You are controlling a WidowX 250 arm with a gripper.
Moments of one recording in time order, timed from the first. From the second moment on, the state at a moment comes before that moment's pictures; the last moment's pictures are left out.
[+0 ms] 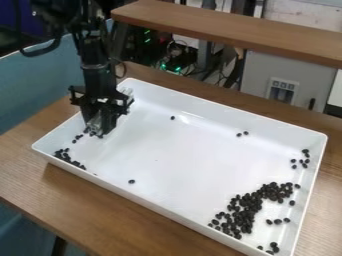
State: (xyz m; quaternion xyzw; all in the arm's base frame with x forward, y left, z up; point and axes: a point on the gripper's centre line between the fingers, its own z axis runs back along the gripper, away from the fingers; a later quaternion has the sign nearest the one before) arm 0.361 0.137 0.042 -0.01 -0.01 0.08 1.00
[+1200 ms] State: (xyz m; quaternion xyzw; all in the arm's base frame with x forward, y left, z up) arm 0.408 -0.008 0.013 -0.02 0.05 -0.08 1.00
